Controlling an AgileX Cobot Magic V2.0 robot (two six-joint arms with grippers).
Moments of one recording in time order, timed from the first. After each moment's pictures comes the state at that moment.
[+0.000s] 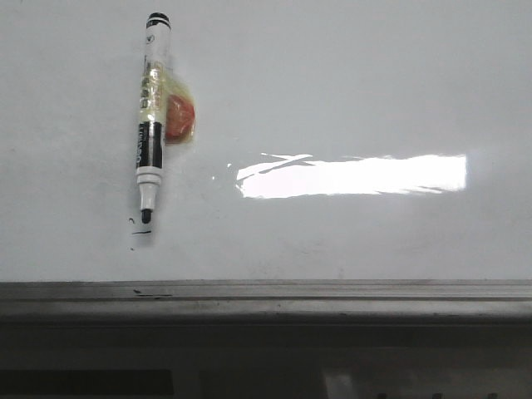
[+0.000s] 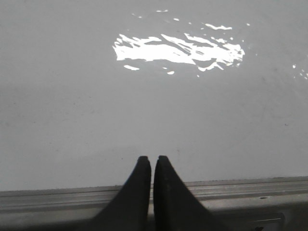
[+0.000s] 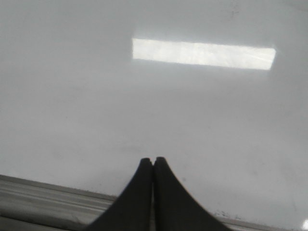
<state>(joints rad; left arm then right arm) -0.20 0.00 0.00 -0.09 0.34 -0.07 0.09 -0.01 0.01 -0.07 0.33 -0.01</state>
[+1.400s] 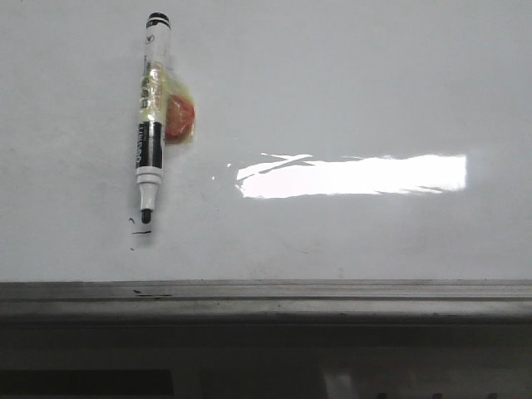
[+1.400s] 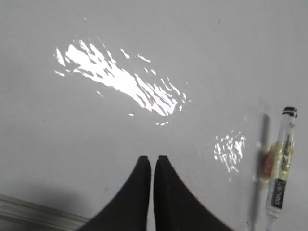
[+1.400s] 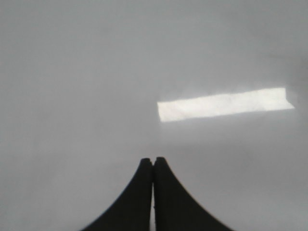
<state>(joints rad) -0.20 0.00 0.00 -0.65 0.20 -0.07 0.09 -0.01 0.01 0.20 0.04 -0.01</state>
